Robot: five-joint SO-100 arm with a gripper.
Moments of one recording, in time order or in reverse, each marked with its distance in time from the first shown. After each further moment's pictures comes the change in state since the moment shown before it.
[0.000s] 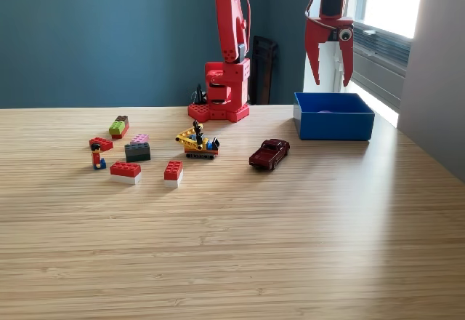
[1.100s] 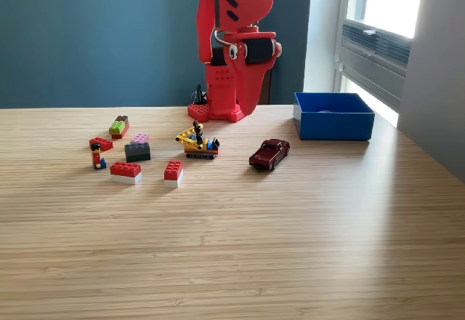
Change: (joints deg) arm 60.0 0.2 2.0 -10.2 -7.6
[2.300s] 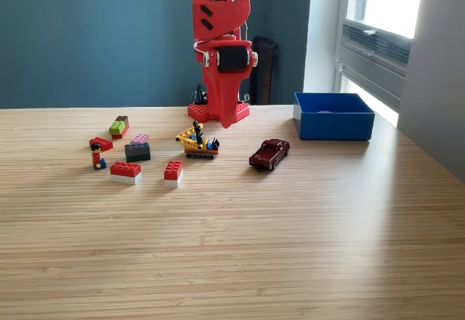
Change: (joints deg) arm 6.9 0.0 4.4 -9.7 1.0
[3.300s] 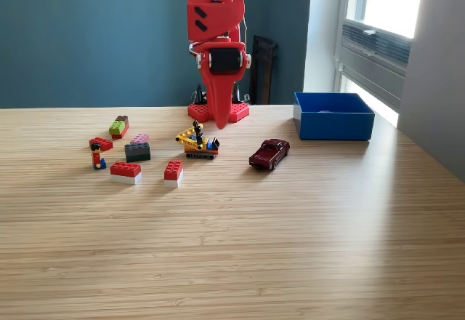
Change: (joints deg) arm 2.9 0.0 0.2 -0.2 1.9
